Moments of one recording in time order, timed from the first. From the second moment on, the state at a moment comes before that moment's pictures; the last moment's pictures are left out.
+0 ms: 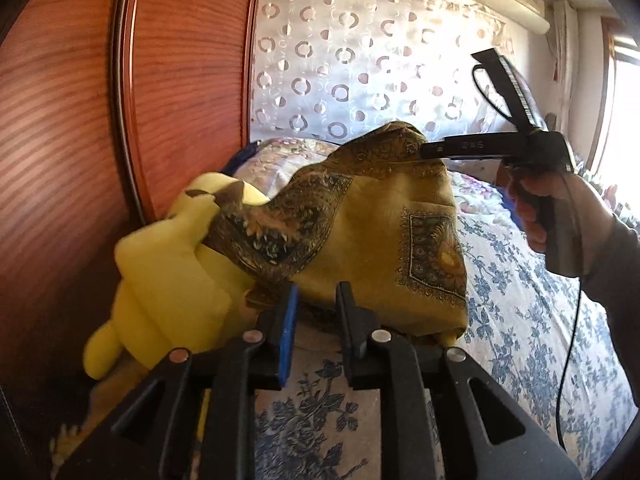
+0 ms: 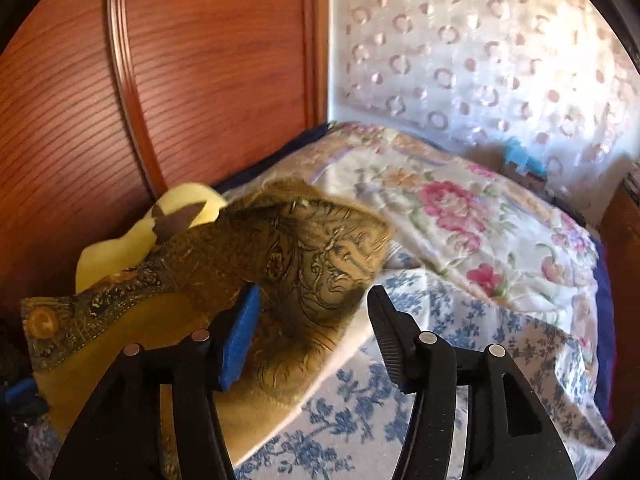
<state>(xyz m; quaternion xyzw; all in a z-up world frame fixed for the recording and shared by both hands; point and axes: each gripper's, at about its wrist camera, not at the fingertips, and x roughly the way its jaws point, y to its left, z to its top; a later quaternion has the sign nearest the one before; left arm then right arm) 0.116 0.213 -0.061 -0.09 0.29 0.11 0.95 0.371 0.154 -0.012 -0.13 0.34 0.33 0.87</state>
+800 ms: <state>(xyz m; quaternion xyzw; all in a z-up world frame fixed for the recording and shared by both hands) 0.081 0.092 0.006 -0.01 0.26 0.03 0.97 0.151 -0.058 0.054 -0.05 0.25 0.25 0.93</state>
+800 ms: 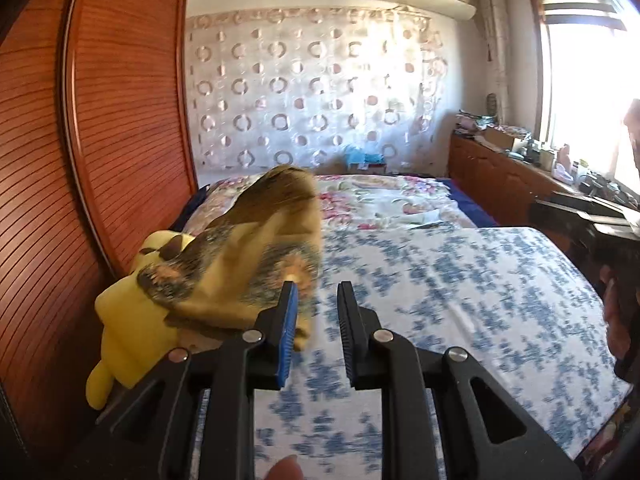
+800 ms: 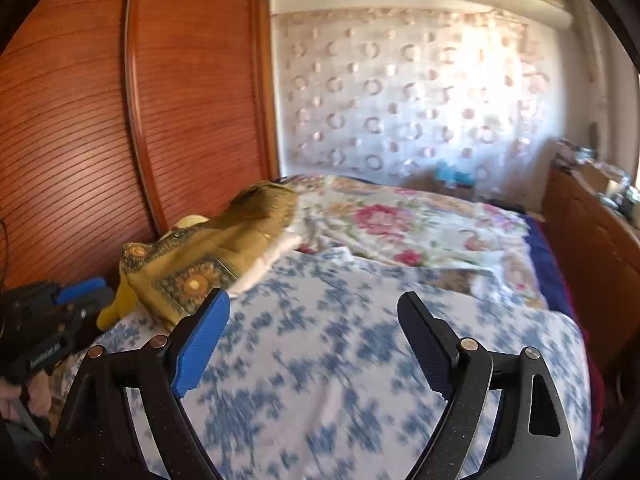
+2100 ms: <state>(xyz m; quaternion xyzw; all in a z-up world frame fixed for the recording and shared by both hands) 0.061 0.032 0.040 -0.01 0.24 -0.01 0.97 0.055 -0.165 0.072 -0.01 0.21 0.13 0.97</state>
